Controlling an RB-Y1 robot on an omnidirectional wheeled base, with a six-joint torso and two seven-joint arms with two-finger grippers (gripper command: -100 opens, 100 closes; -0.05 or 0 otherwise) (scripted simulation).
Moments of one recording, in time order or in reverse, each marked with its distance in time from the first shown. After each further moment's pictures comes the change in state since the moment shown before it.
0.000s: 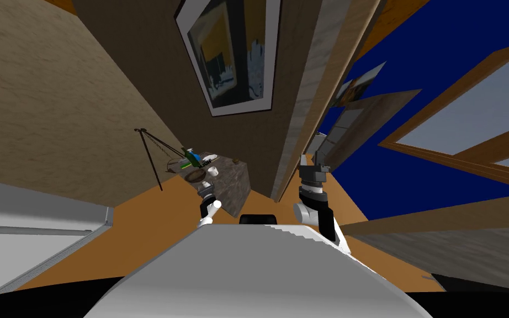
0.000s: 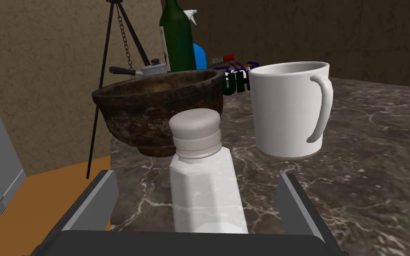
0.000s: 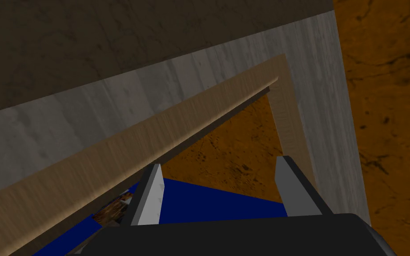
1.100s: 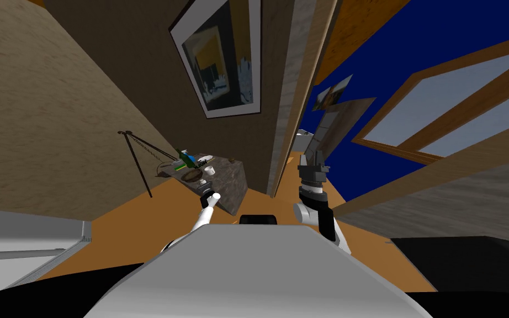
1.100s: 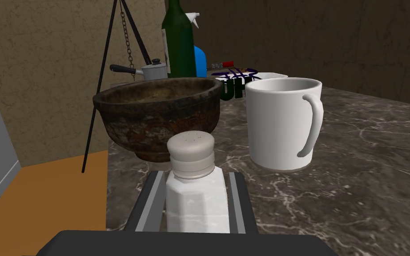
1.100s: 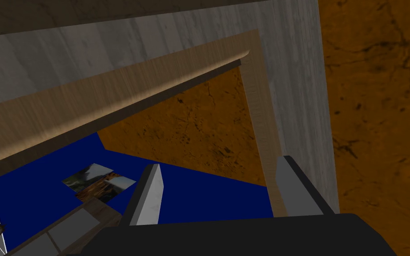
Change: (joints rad) left arm -0.204 0.044 0.140 0.205 -0.002 0.004 0.003; right arm 0.000 0.000 0.000 0.000 0.000 0.000 0.000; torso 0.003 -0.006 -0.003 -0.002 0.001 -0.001
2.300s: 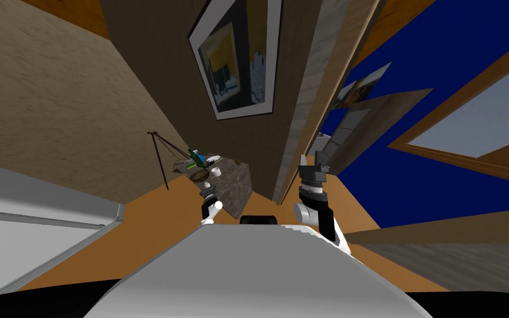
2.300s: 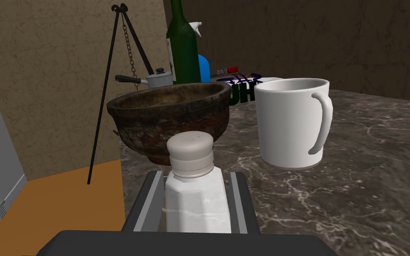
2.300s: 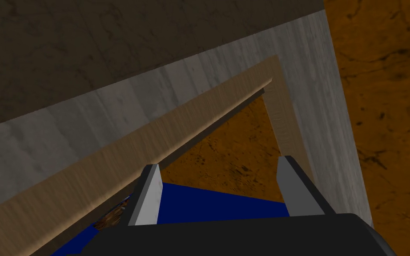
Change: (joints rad) left arm 0.236 -0.061 -0.179 -0.243 0.003 -0.005 -0.009; right arm 0.000 0.000 0.000 0.000 0.000 0.000 0.000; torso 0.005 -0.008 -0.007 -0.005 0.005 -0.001
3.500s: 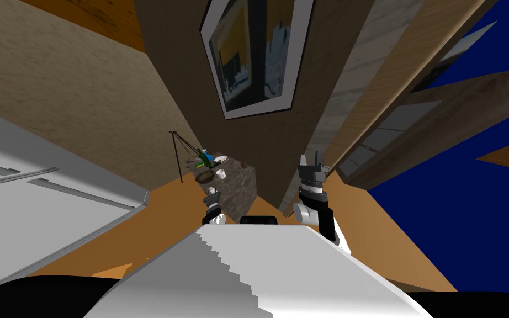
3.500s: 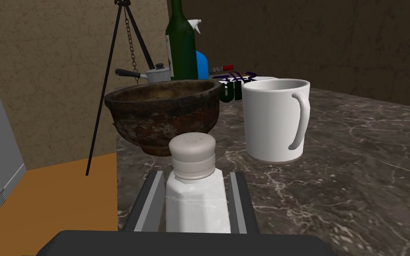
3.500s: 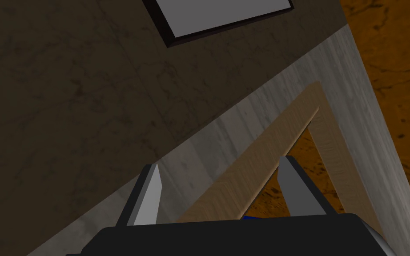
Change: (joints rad) left arm 0.318 -0.074 -0.217 -0.330 0.005 0.003 -0.011; right arm 0.000 0.000 0.000 0.000 0.000 0.000 0.000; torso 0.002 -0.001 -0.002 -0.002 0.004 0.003
